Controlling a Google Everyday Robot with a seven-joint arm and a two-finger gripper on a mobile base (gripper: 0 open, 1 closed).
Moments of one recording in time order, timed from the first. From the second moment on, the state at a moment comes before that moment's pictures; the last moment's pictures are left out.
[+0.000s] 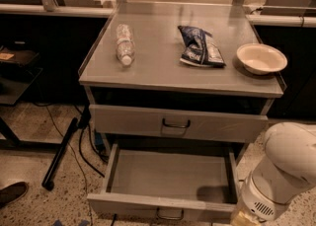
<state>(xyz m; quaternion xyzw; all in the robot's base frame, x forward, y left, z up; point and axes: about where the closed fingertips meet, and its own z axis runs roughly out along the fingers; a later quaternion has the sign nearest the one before) 0.291 -0.201 0.658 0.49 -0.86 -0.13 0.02</state>
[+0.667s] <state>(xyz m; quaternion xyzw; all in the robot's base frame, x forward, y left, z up) 0.282 -0.190 0.625 0.49 -0.86 -0.15 0.04</state>
